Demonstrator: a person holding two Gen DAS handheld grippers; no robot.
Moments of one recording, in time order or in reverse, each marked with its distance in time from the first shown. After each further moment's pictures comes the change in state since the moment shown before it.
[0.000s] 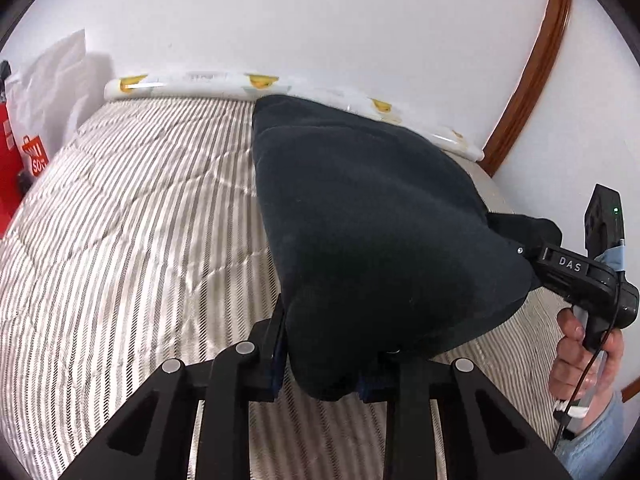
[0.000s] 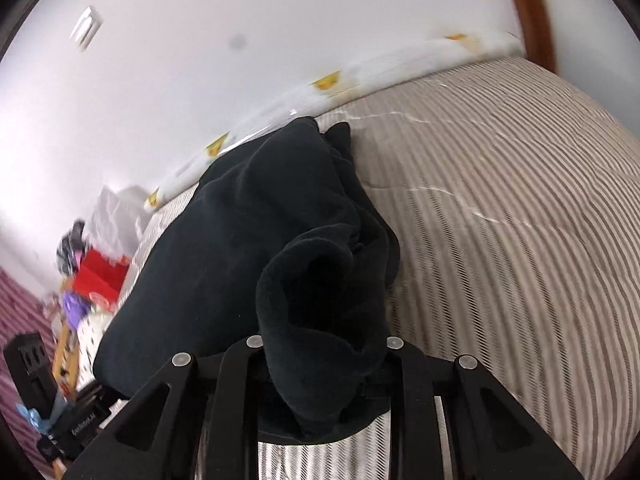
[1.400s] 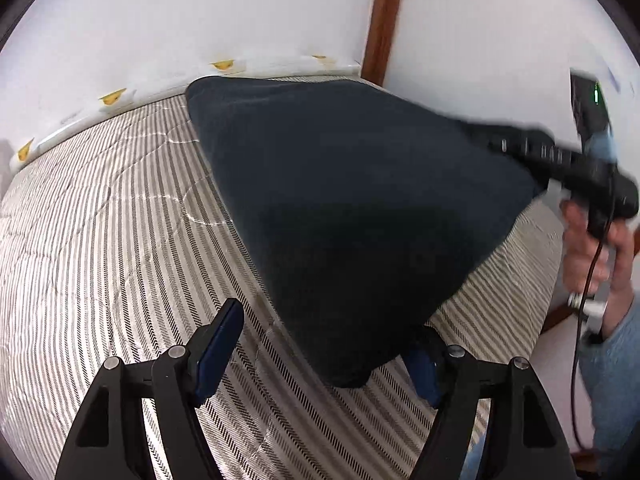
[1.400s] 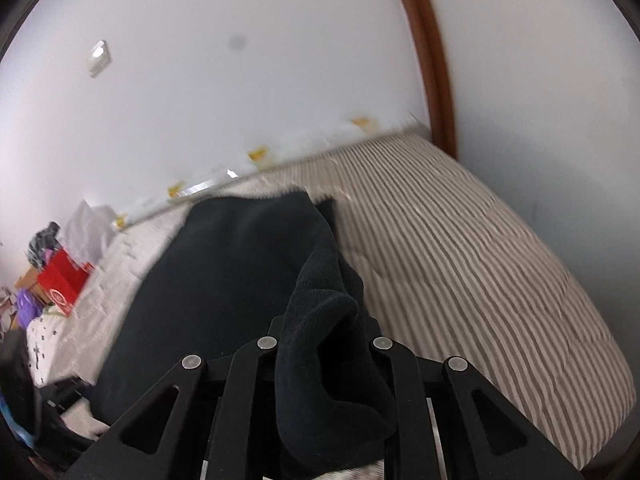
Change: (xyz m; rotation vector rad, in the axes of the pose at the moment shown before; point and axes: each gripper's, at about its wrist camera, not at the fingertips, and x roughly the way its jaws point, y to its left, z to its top) left arm 0.001 -0.148 -0.084 0.369 0.106 -0.110; right arm -0.141 -0.100 -0.053 -0.031 -0.210 -0.213
